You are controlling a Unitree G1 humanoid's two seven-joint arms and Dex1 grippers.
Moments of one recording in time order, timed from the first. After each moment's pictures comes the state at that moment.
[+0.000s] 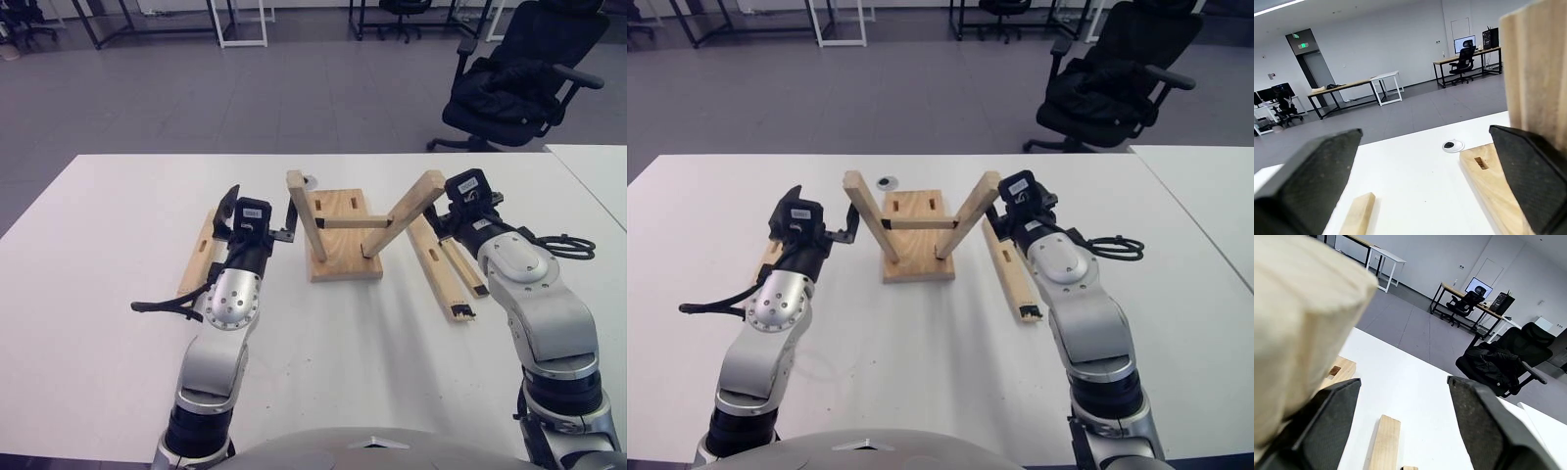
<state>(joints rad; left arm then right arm) -0.05 0.11 -0.23 -0.60 0.14 0.54 0.08 -0.28 -0.44 0.09 -0.68 0.03 1.03 0.15</state>
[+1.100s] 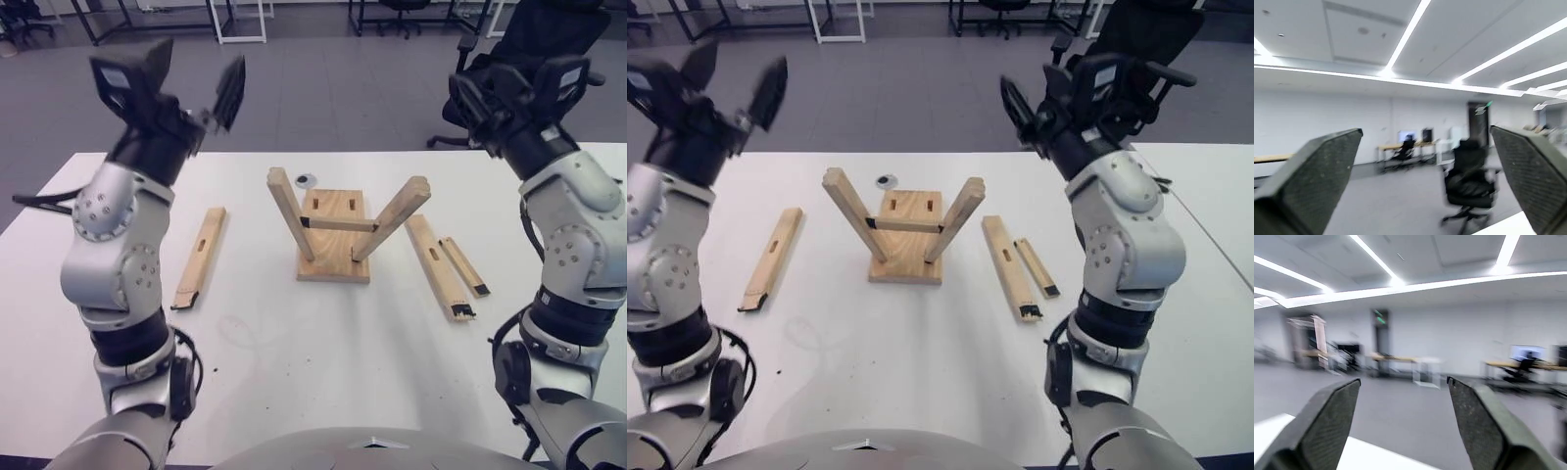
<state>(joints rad) -0.63 0.29 0.35 -0.57 -0.66 0.63 -0.23 -0.68 -0.30 -0.36 -0.46 0.62 0.78 0.37</state>
